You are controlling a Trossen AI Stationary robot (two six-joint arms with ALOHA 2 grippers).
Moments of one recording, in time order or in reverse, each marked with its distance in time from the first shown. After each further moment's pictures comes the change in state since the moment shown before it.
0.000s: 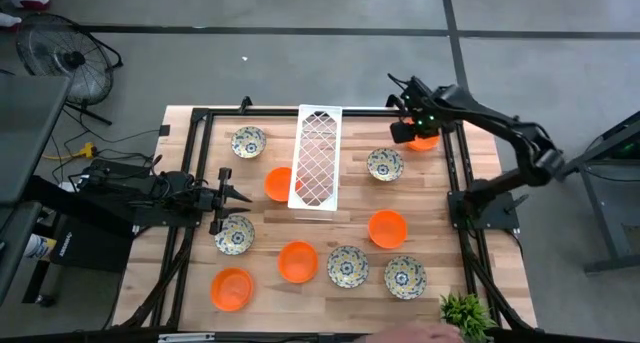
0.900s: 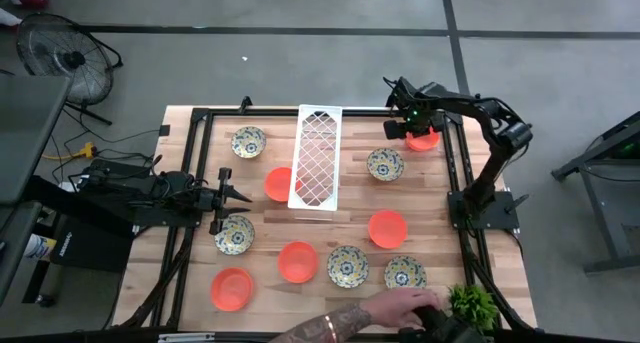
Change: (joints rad) left arm 0.000 0.000 0.000 0.000 0.000 0.000; right arm -0.120 0.303 0.000 0.159 0.017 -0.029
